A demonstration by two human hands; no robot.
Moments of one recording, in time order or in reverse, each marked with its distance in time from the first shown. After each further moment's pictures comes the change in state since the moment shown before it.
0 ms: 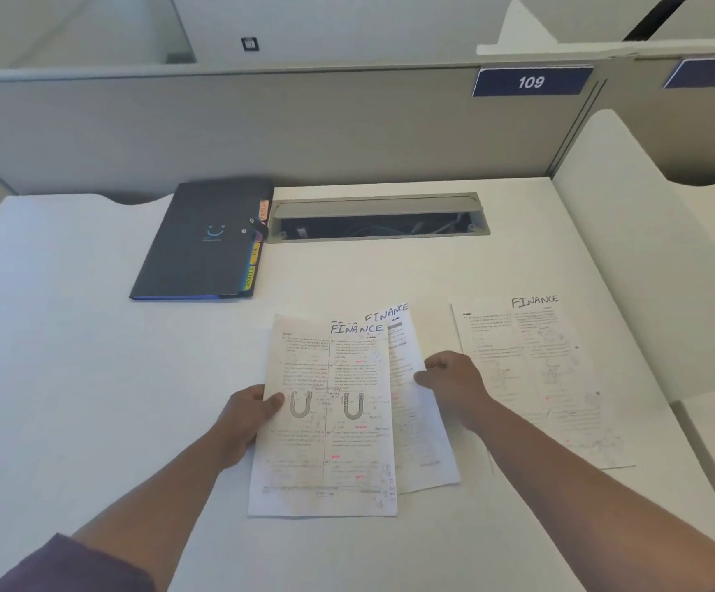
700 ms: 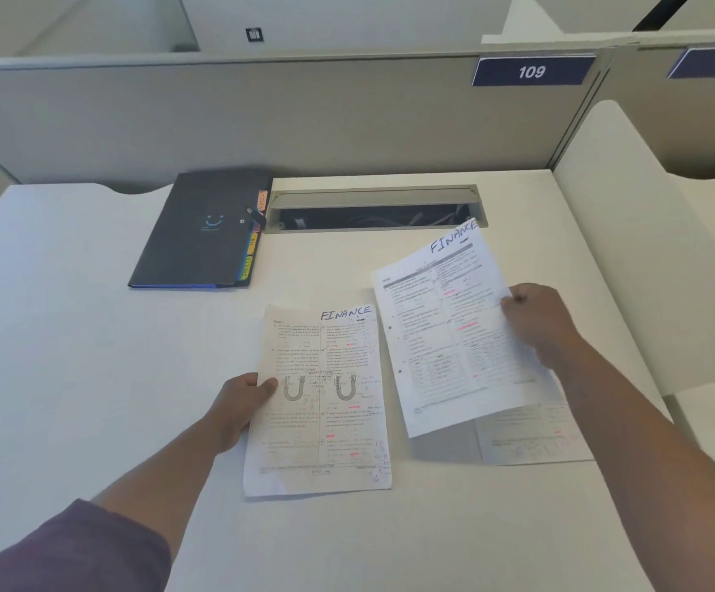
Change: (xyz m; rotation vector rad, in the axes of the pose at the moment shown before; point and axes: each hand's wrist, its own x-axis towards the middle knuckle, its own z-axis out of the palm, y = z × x) left_hand 0.007 -0.002 0.006 0.000 0.116 -0.010; right_hand 0.031 -0.025 -0.127 -0.053 0.295 -0.198
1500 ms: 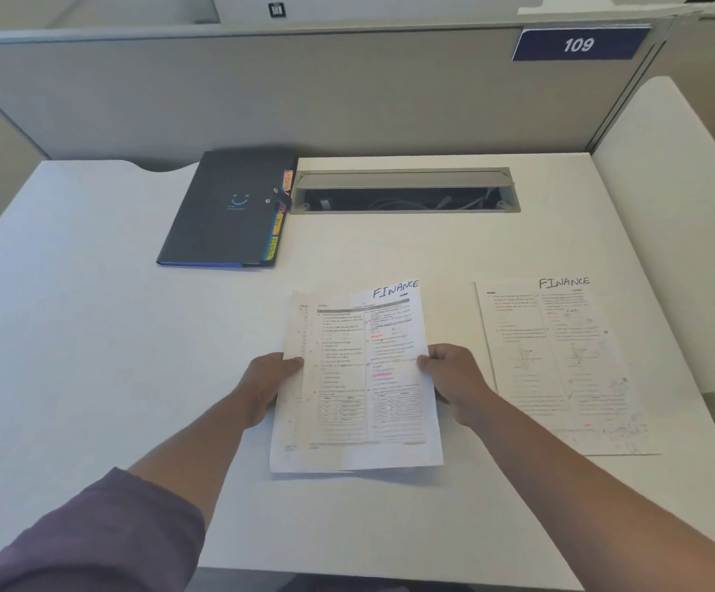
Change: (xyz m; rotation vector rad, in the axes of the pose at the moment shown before) left_hand -0.001 0.003 0.000 -0.081 -0.021 -0.033; right_hand -0.106 -0.005 0.134 0.362 -0.402 0.296
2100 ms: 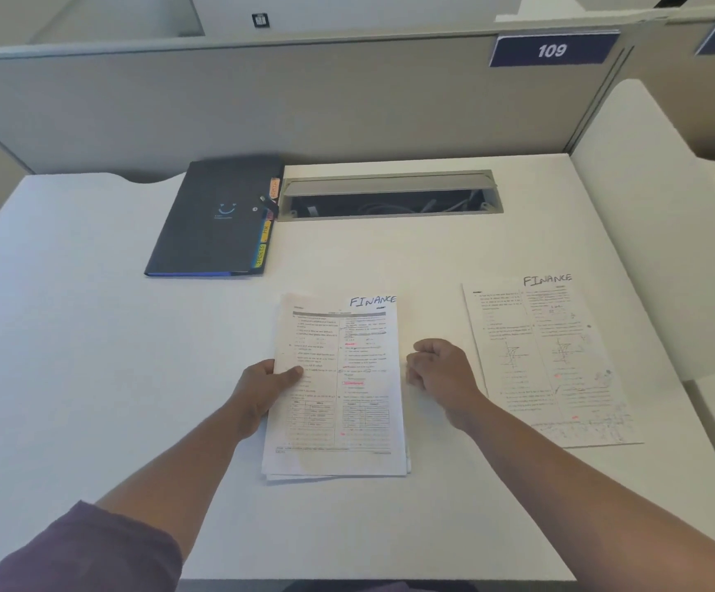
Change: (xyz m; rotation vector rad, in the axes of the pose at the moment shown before) left_hand -0.006 -0.003 0.001 0.037 -0.032 0.051; right_hand -0.004 0.006 -0.004 0.061 0.052 -0.096
